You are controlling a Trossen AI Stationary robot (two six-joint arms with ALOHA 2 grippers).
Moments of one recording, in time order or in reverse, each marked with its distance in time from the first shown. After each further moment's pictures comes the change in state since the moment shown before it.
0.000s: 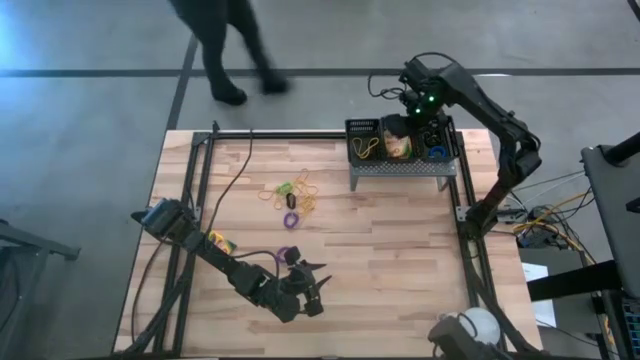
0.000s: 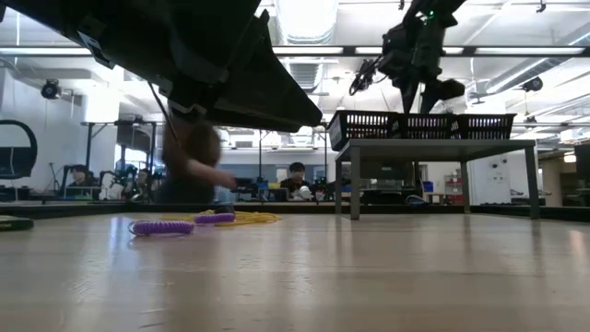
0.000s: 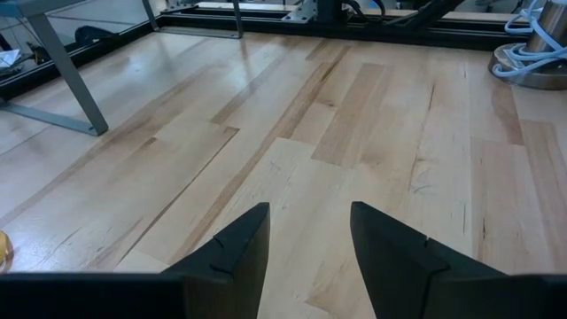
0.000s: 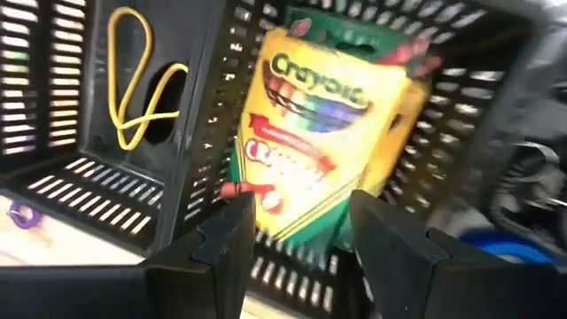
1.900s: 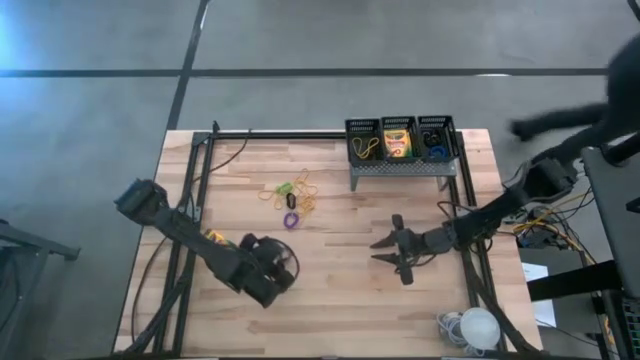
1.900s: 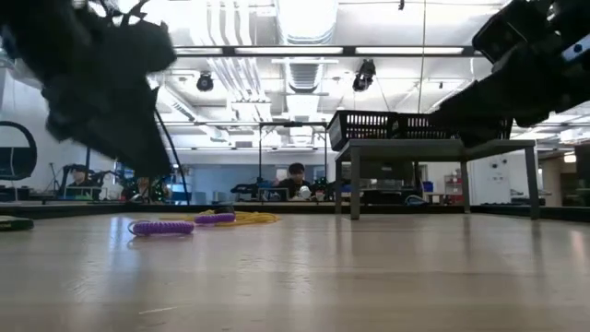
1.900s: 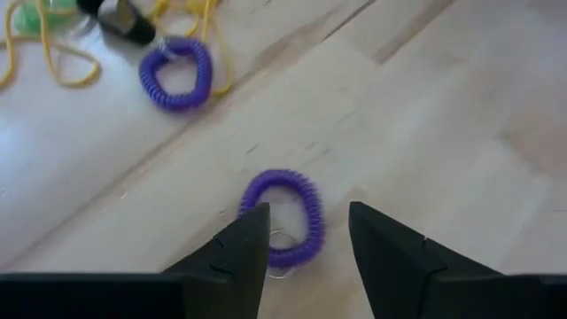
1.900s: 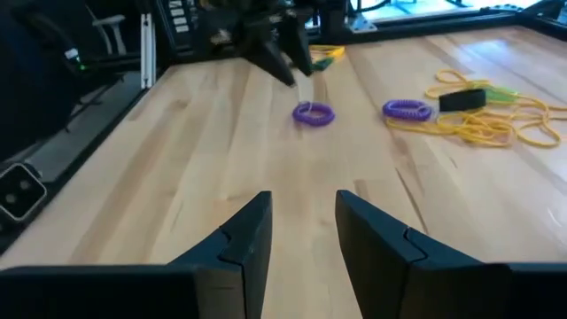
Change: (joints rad) left arm 0.003 -0.274 -0.097 -0.871 0.240 -0.823; right arm 1.327 -0.350 -1.495 2.250 0.564 -0.080
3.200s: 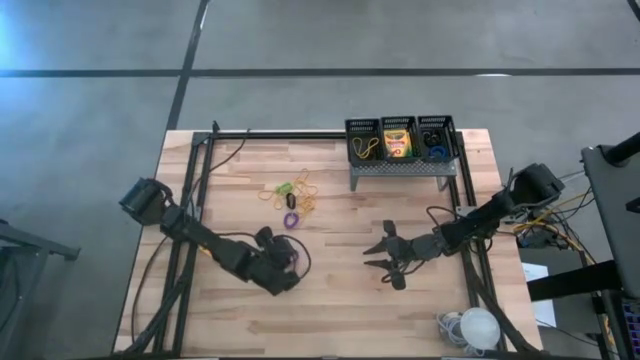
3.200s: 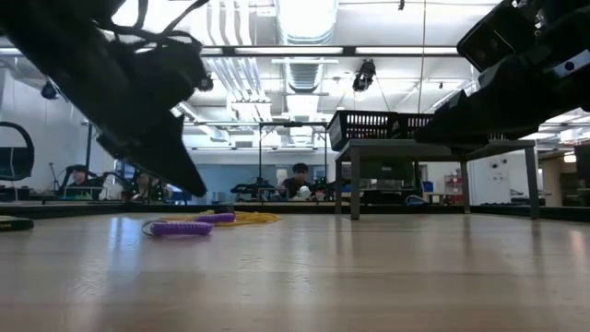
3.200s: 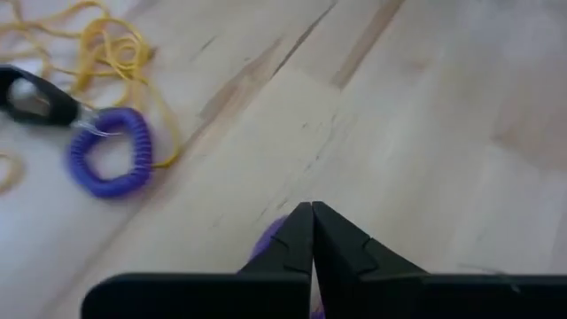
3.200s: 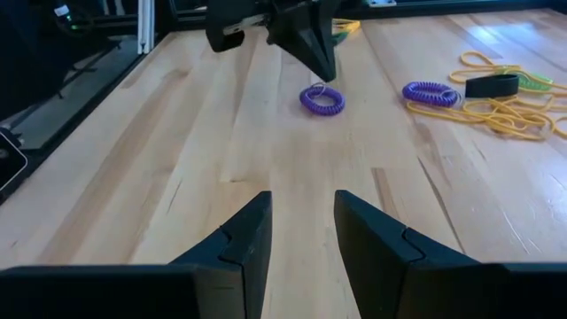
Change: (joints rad) left arm 0.087 0.026 -0.110 0.357 0.011 0.424; right arm 0.000 0.151 0.086 -0.004 -0.023 -0.032
